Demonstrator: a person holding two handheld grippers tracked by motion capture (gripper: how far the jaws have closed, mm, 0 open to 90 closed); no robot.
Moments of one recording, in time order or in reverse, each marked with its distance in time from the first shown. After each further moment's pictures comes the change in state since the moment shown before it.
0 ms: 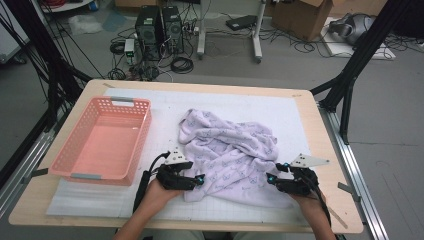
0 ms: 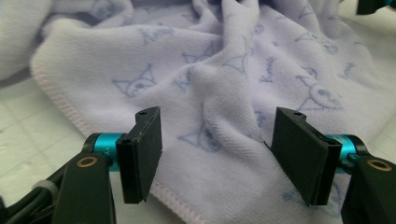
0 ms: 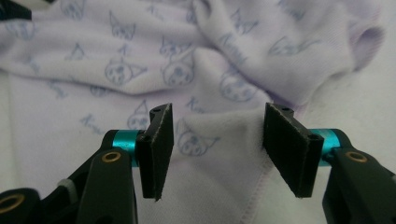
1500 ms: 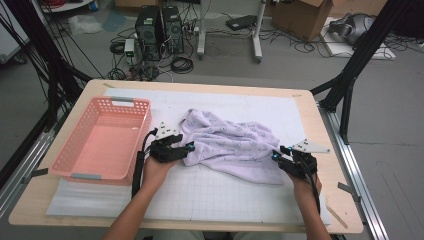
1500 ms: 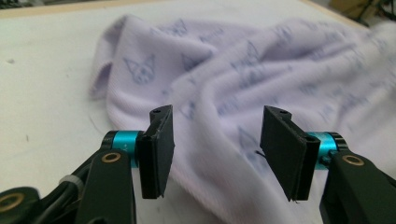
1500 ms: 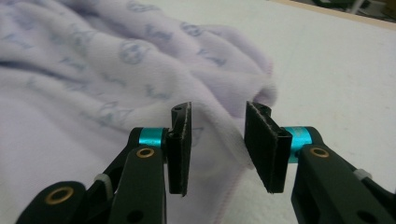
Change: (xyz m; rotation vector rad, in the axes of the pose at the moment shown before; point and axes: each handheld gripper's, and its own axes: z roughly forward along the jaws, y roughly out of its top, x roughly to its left) left arm 0.047 0.030 -0.013 -0.167 0.219 -0.053; right arm -0.019 0.025 0.007 -0.126 -0.233 0.051
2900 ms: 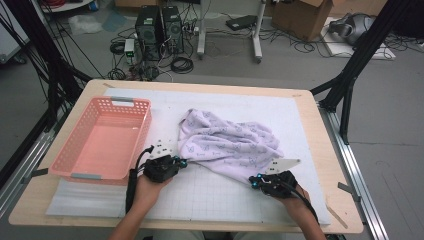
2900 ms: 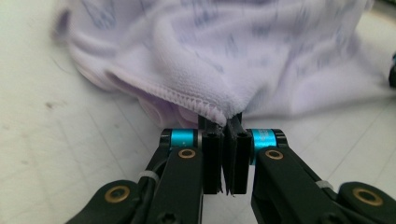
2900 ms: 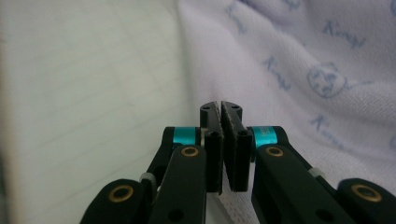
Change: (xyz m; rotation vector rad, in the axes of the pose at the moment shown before) left arm -0.018 -0.017 -0.037 0.016 -0.052 -0.032; right arm 0.057 -0.009 0.000 0.176 0.476 -0.241
